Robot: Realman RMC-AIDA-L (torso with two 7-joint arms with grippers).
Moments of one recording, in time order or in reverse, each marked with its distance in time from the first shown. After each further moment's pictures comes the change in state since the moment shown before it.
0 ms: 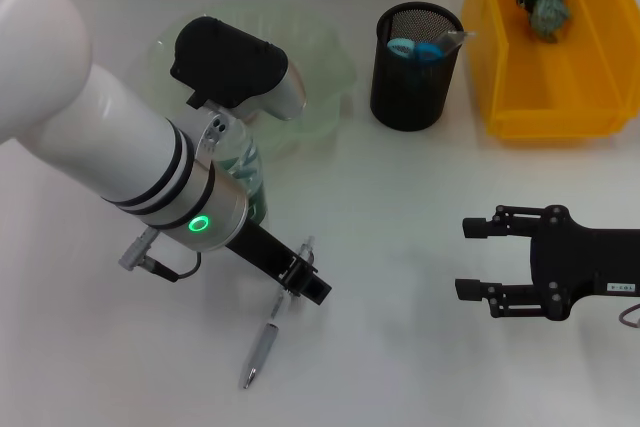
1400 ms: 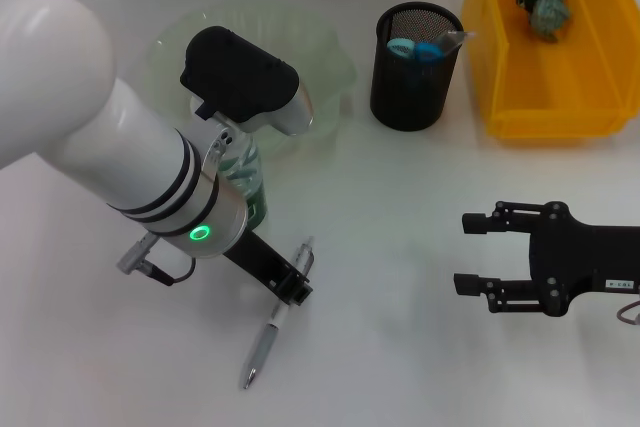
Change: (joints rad) left arm -0.011 0.000 0.046 -0.009 0.049 -0.008 0.001; right arm -0.003 0.003 0.000 0.000 0.014 0.006 0.001
